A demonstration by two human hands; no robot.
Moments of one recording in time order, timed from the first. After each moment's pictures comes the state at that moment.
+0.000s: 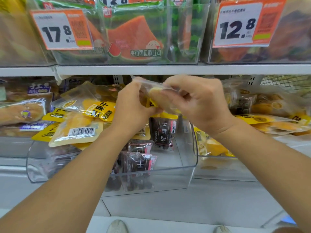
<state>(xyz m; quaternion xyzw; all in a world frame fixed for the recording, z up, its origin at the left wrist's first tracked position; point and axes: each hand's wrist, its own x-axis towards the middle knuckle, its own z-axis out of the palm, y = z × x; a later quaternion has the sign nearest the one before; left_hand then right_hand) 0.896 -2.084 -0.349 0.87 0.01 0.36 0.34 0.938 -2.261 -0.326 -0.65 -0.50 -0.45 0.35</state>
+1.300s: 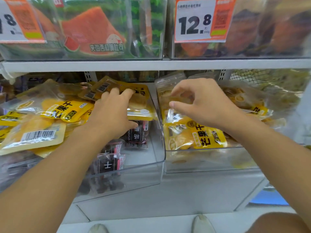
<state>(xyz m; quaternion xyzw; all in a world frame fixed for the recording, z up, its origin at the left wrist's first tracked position) 0.895 -2.114 -0.344 0.99 0.06 0.15 0.03 0.942 -2.341 -0.317 -0.90 -0.31 -0.18 0.26</state>
